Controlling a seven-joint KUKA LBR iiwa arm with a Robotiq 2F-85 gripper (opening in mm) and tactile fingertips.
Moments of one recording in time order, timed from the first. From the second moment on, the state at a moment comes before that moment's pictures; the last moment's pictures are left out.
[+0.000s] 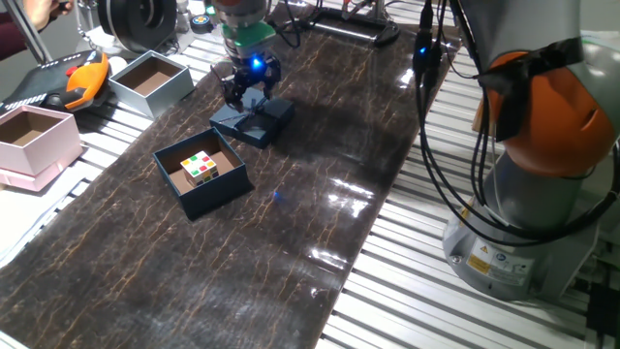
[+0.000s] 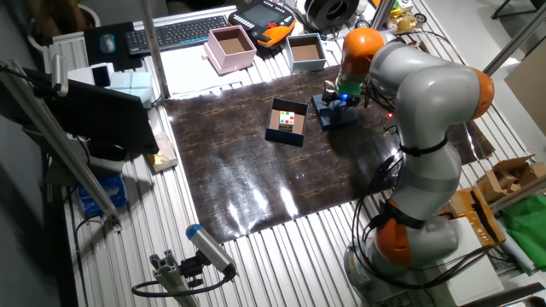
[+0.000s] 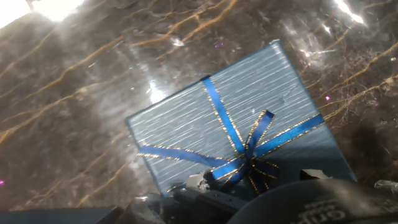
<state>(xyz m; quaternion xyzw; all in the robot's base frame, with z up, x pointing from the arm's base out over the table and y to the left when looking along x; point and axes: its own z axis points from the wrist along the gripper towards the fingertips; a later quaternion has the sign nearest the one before) 0.602 -0.113 0.072 0.26 0.96 -0.02 0.05</state>
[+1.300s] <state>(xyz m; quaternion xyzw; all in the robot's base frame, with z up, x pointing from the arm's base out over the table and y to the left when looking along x) 0.611 -0.117 0.053 0.28 0.96 -0.01 0.04</state>
